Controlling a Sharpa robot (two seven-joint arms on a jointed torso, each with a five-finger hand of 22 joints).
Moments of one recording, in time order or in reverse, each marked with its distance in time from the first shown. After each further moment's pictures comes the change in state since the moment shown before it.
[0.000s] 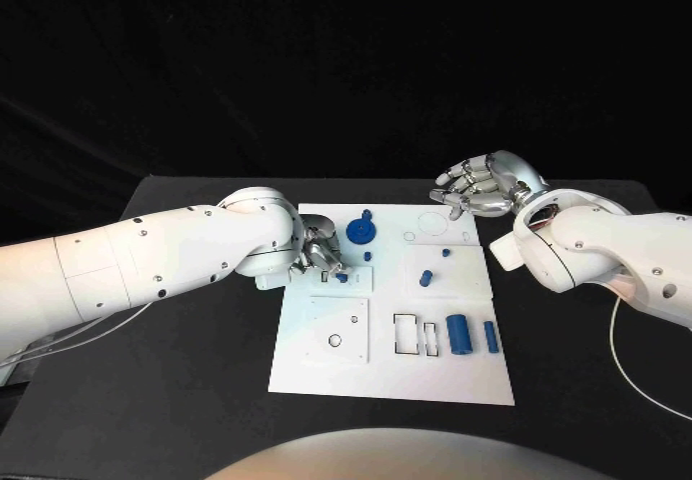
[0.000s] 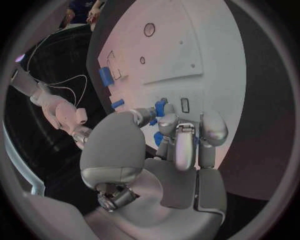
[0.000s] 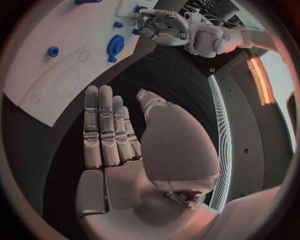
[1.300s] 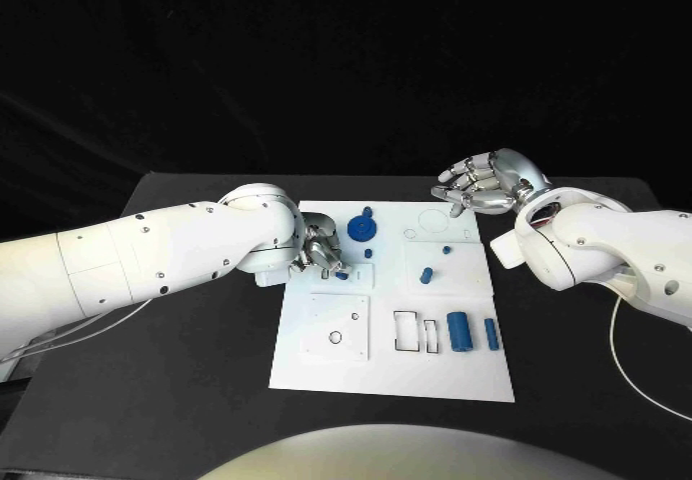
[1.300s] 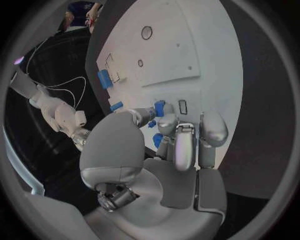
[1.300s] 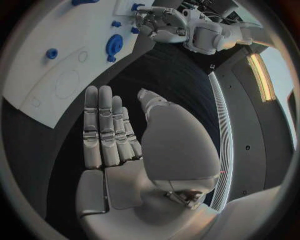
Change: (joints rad) left arm -0.001 0.002 0.000 -0.003 -0.015 0.024 -0.008; left_hand -0.015 -0.007 0.000 0.000 0.008 0.005 -0.001 0.000 -0.001 0.007 0.000 0.000 0.003 0.004 -0.004 0.000 0.000 0.000 0.004 -0.004 0.004 0.006; right arm -0.004 0.001 0.000 -0.003 0.036 -0.009 0.013; right_hand -0.008 -0.008 0.002 -0.002 0.000 -0.018 0.004 0.007 0.000 -0.005 0.009 -0.004 -0.050 -0.004 0.004 -0.039 0.000 -0.001 0.007 0.007 -0.029 -0.037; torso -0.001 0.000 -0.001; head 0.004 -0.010
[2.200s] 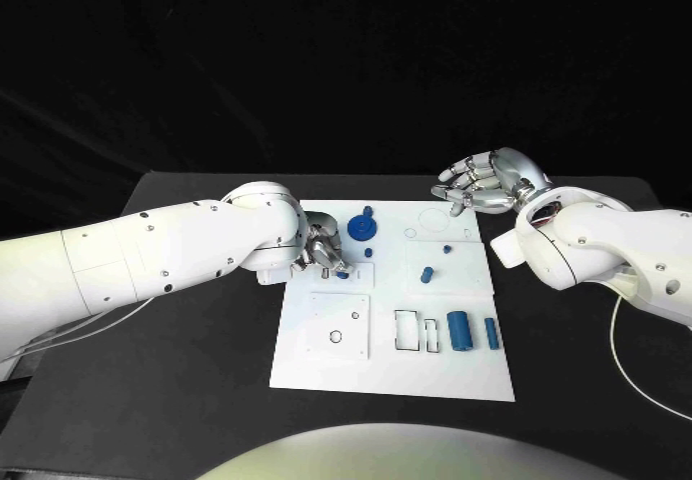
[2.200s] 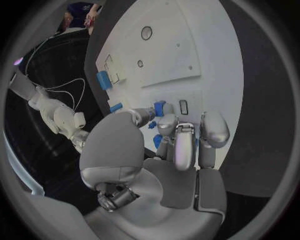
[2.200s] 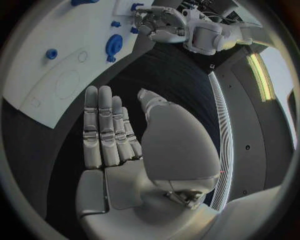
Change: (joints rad) left arm 0.002 0.015 0.001 -0.009 -0.008 0.016 -0.011; left_hand -0.016 0.012 0.006 0.005 0.006 0.012 -0.005 -0.003 0.005 0.011 -0.003 0.005 0.012 -0.004 -0.004 0.000 0.000 -0.016 0.007 0.000 0.004 0.006; right arm 0.000 -0.002 0.000 0.002 0.003 0.000 0.002; right_hand 0.000 0.000 0.000 0.000 0.000 -0.003 0.003 0.004 0.001 -0.004 0.004 0.000 -0.012 -0.004 0.004 -0.012 0.001 0.000 0.000 0.000 -0.006 -0.010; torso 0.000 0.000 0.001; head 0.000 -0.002
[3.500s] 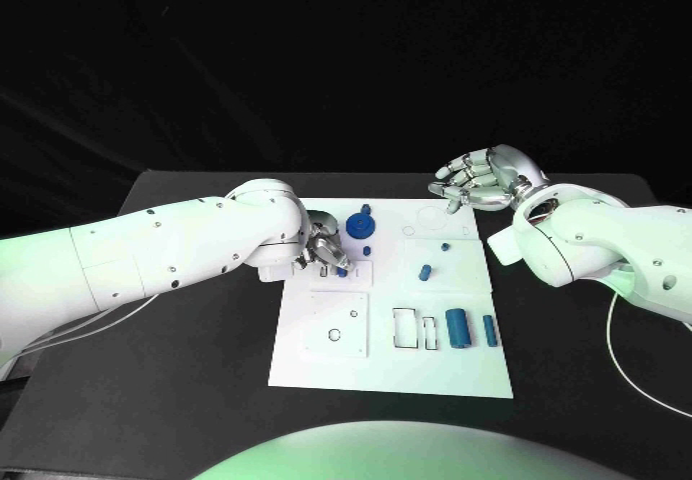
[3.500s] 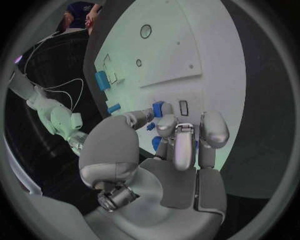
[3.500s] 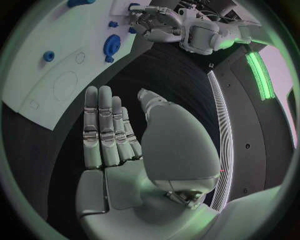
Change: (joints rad) left arm -0.002 0.029 -0.003 -0.037 0.008 0.020 -0.008; left_hand -0.135 -0.010 0.062 -0.117 -0.007 0.029 -0.015 0.008 0.006 0.017 -0.009 0.006 0.000 0.000 -0.007 0.000 0.000 0.000 0.007 -0.007 0.000 0.002; right arm 0.000 0.001 0.000 0.002 0.016 0.001 0.011; right_hand 0.000 0.000 0.000 0.000 0.000 -0.005 0.002 0.008 0.000 -0.003 0.004 0.000 -0.014 0.000 0.000 -0.010 0.001 0.000 0.000 0.000 -0.012 -0.012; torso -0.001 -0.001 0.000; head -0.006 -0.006
